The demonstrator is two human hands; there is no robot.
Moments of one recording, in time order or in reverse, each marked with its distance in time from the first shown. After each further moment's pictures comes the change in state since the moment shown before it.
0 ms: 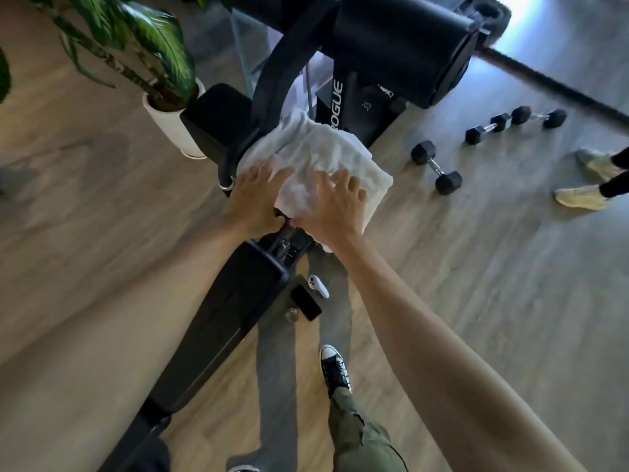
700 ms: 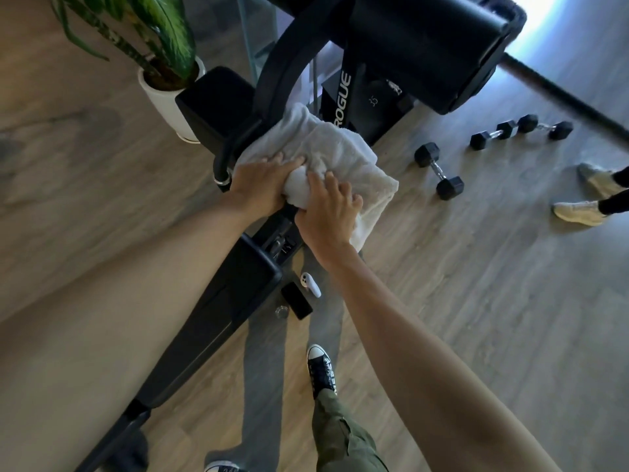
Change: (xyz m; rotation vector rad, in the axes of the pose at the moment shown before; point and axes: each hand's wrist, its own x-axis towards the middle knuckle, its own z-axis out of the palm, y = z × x) left_hand 0.044 -0.003 0.008 0.049 -0.097 -0.054; right_hand 0.016 -0.008 0.025 -0.061 0.044 0.004
